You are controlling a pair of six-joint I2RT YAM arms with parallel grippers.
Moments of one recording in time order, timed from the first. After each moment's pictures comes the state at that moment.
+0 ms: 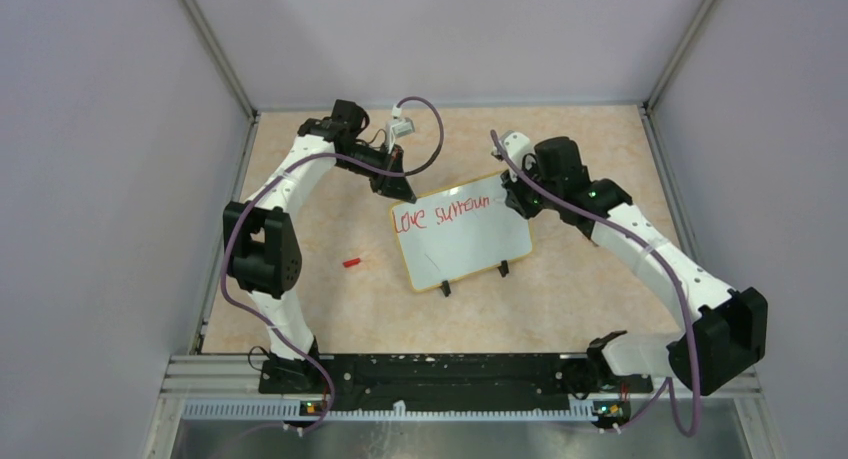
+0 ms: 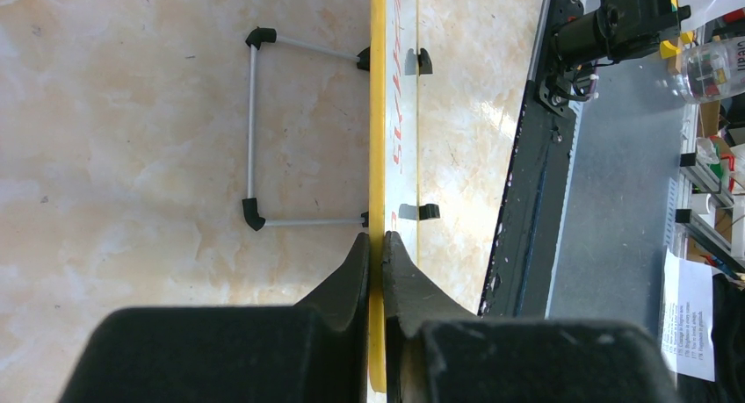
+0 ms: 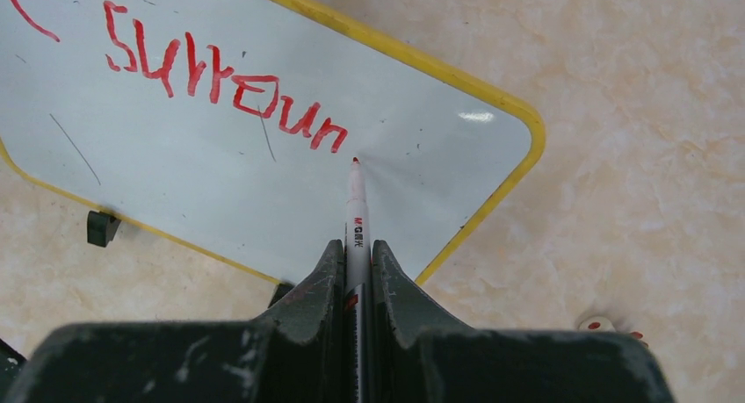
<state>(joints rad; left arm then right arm) -0.25 1.85 1.64 -0.99 1.04 0.47 0.50 1.28 1.13 -0.55 -0.12 -0.24</state>
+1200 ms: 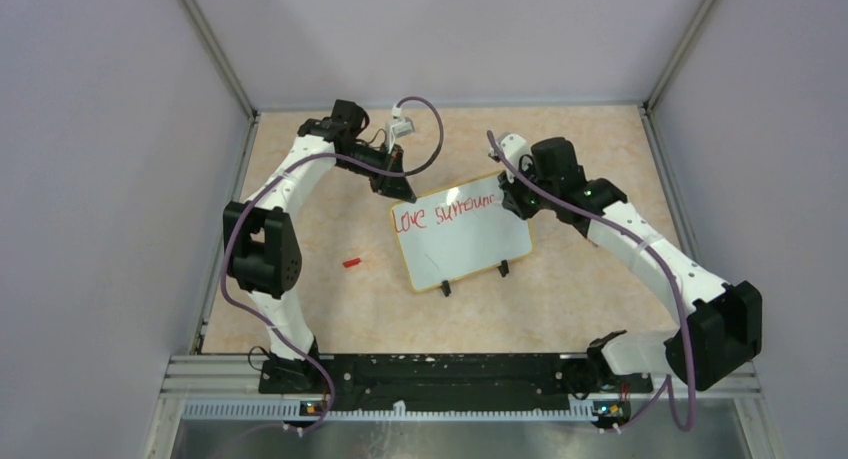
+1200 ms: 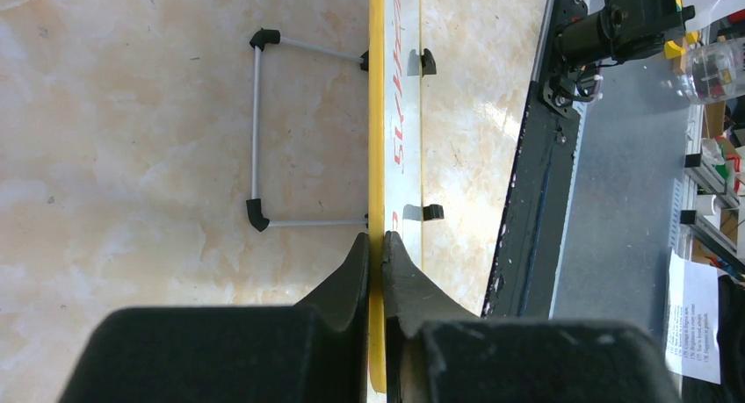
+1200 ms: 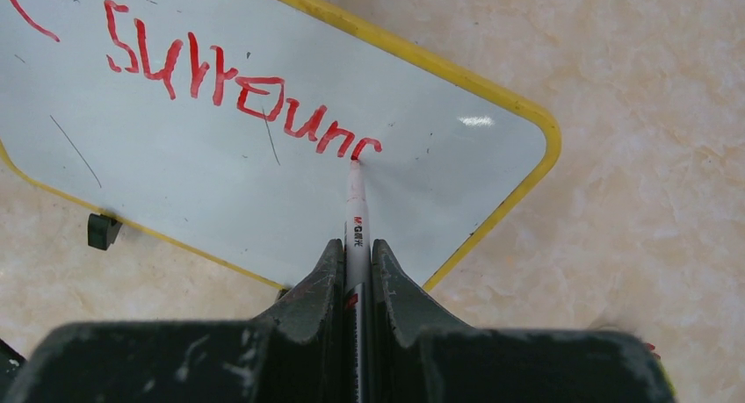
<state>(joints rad) -0.25 1.85 1.64 -0.98 1.04 0.47 0.49 1.30 1.13 -0.54 -0.14 -0.24</state>
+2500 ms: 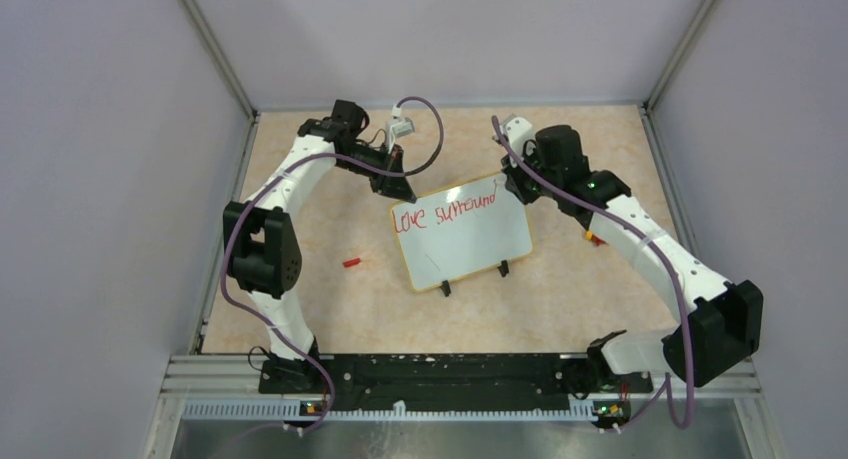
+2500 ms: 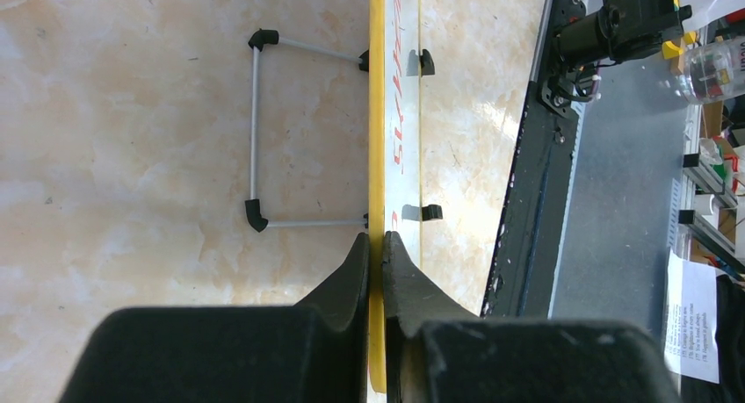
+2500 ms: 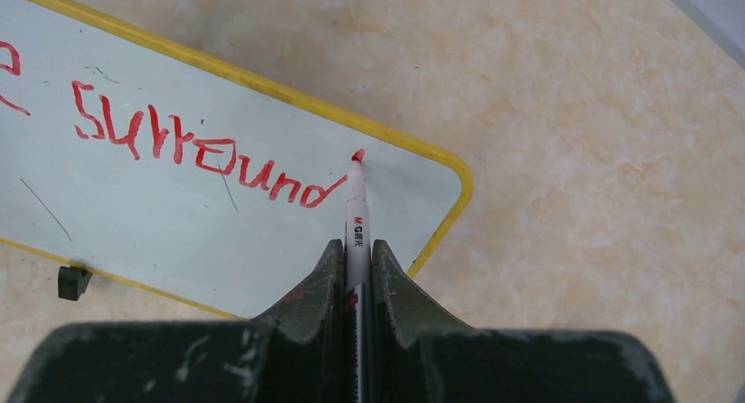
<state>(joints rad) -0.25 1.85 1.64 -0.98 1.04 0.47 0.48 1.32 1.20 -0.50 -0.07 -0.24</state>
